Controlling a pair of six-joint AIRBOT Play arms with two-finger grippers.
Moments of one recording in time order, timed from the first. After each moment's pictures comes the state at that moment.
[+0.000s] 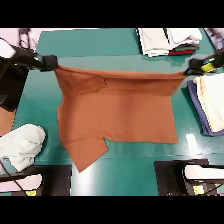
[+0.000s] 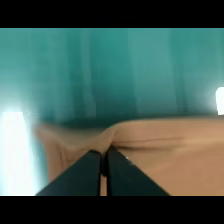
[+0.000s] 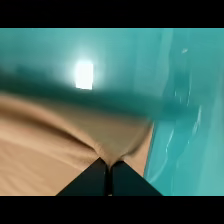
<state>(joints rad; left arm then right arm) -0.06 -1.43 1.50 1.29 -0.99 -1.52 -0.23 -1.49 1.60 -1.24 1.40 1.39</state>
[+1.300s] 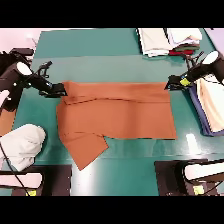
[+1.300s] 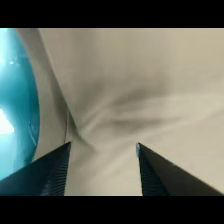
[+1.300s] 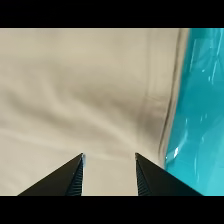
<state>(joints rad) 0.02 -1.49 1.30 1.21 -1.15 -1.44 -0.18 -1.56 1.42 -1.19 1.33 1.38</state>
